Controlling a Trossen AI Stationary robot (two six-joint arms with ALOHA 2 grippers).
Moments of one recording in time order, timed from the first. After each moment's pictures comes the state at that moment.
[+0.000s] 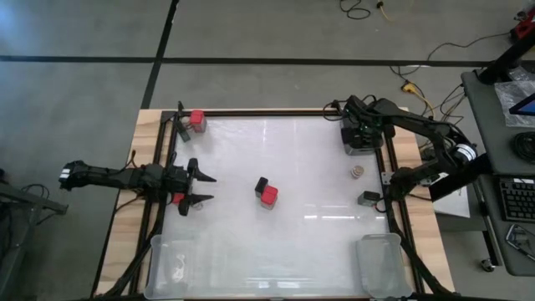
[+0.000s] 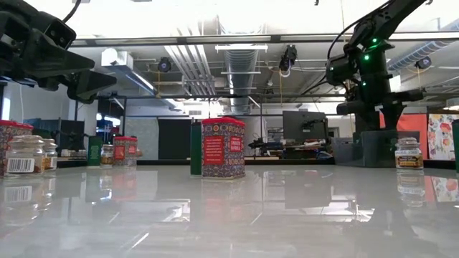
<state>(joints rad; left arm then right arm) -0.11 0.16 0.02 0.04 -0.04 -0.10 -0.89 1.40 0.92 -1.06 0.23 0.61</state>
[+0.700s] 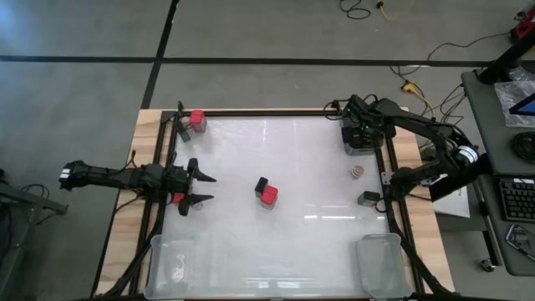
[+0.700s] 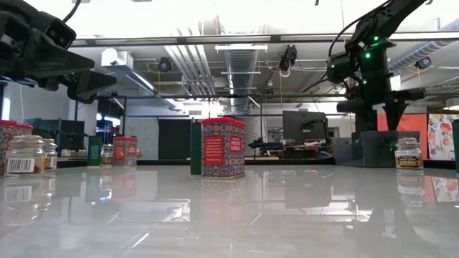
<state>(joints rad) -0.11 0.16 0.02 0.04 -0.04 -0.10 -0.89 1.37 0.92 -1.06 0.23 0.62</state>
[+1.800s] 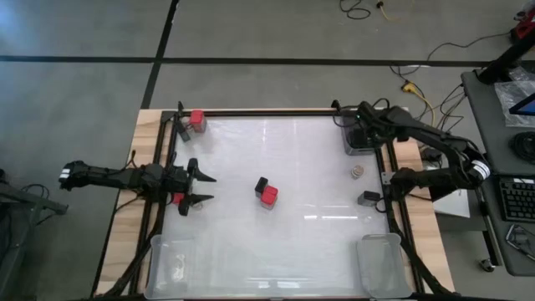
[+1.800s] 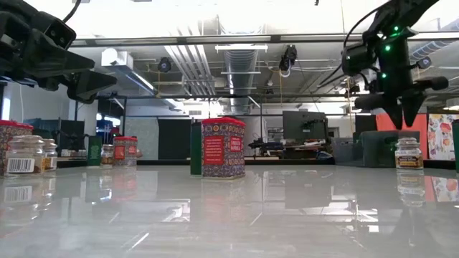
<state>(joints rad) -0.11 0.16 0.02 0.04 -0.04 -0.10 -0.89 1.20 0.82 -1.10 0.39 0.67</state>
